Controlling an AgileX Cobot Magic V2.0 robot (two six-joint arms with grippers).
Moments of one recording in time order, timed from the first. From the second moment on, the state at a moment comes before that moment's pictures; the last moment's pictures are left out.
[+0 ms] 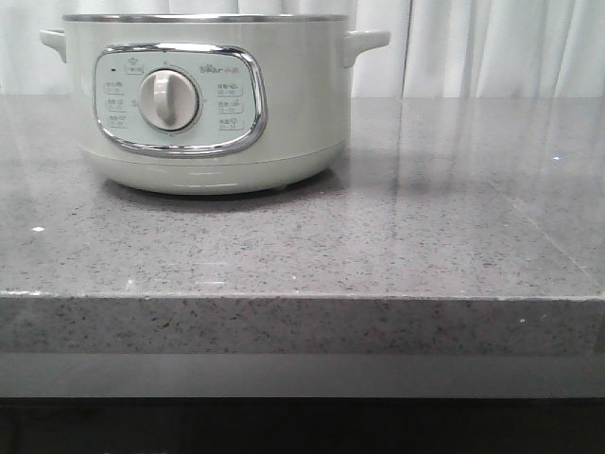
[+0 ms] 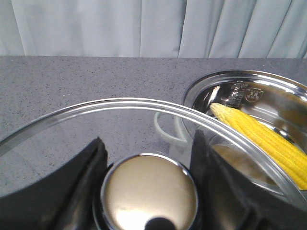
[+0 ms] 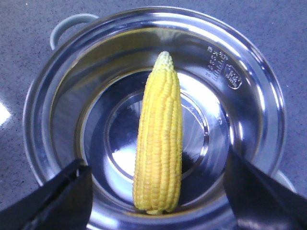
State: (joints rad) left arm -0.14 0.89 -0.96 -0.06 0.45 0.02; right arm 0.55 1.68 -1.82 0.20 0.85 -0.16
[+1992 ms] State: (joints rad) left arm -0.32 1.11 -1.07 -0.15 0.30 0.02; right arm 0.55 0.74 -0.83 0.20 0.42 -0.15
